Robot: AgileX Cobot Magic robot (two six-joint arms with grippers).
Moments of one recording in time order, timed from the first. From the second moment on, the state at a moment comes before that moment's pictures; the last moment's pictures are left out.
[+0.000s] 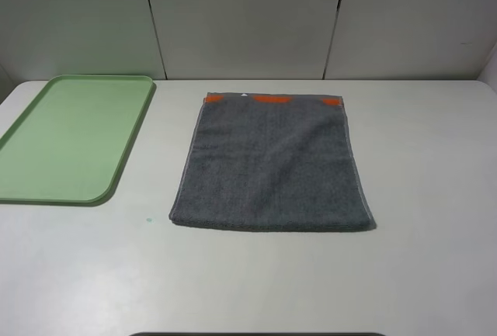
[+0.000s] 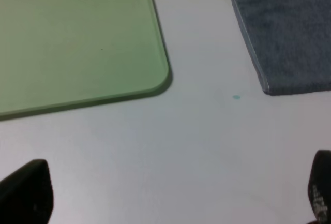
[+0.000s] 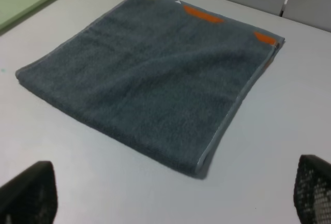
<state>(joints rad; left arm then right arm) -0.13 -0.01 -0.48 -0.02 1.06 0.04 0.33 -0.01 -0.50 0.20 1.03 -0.18</state>
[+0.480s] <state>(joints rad) -0.13 -0.01 -0.48 -0.02 1.06 0.04 0.33 -0.01 -0.50 0.20 1.03 -0.18</state>
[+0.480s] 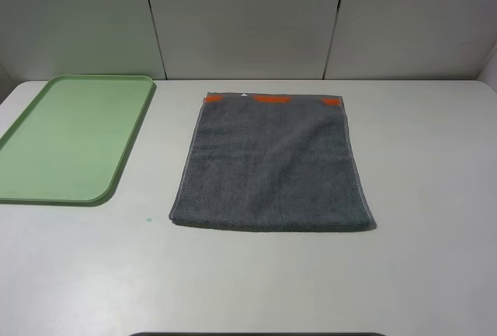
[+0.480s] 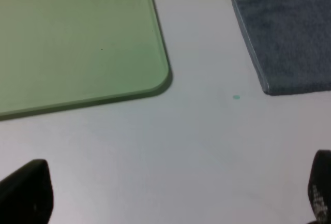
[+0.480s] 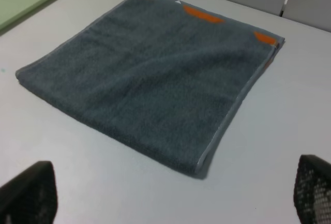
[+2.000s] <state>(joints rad) -0.13 0.02 -0.49 -0.03 1.09 0.04 0.33 -0.01 -0.50 0.21 1.03 -0.15</state>
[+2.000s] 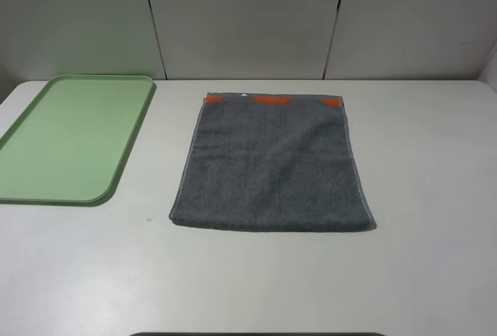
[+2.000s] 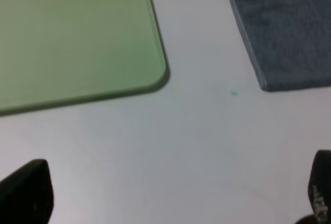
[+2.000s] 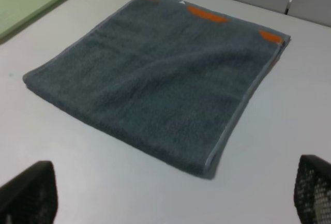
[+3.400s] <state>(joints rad) -0.55 0.88 -0.67 -0.03 0.84 0.49 0.33 0.82 -0.77 0.23 0.99 -0.79</state>
